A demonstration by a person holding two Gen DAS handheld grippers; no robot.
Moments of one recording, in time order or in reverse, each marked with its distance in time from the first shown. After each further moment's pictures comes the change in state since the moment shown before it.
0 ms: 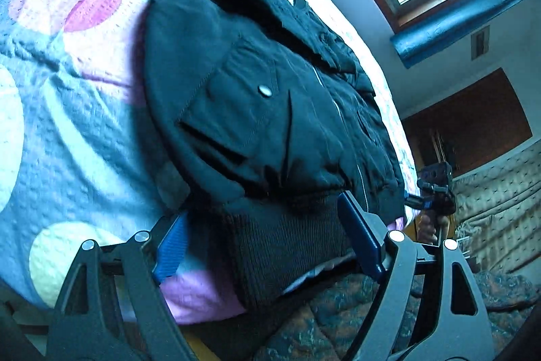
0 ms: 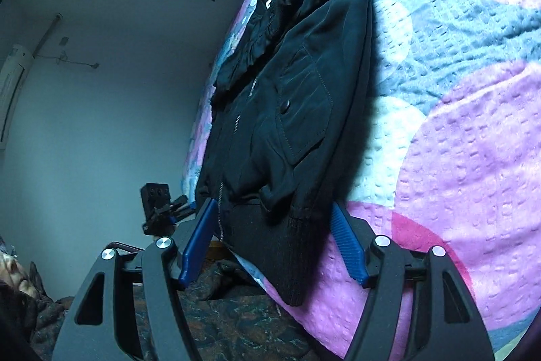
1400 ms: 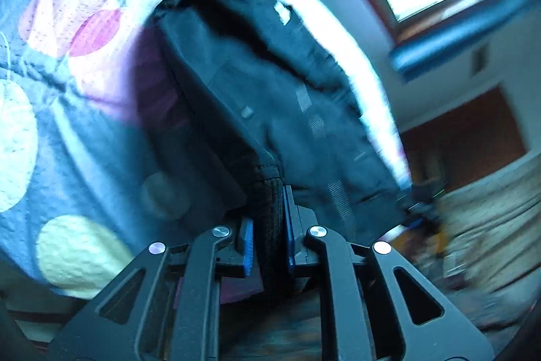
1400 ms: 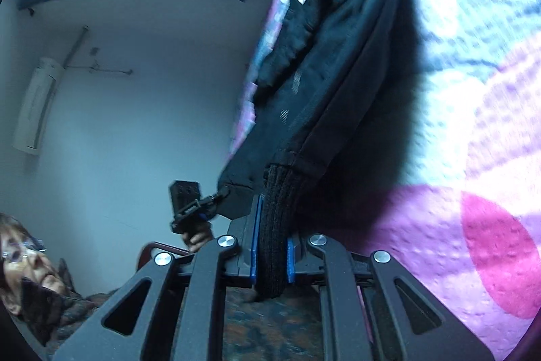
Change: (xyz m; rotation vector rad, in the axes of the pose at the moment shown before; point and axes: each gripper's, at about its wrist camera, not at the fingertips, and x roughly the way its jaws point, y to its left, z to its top) left arm -0.038 -0.009 0.018 -0.084 -0.036 -0.068; right arm 0.010 0.001 -0.009 0.015 -0.006 0.206
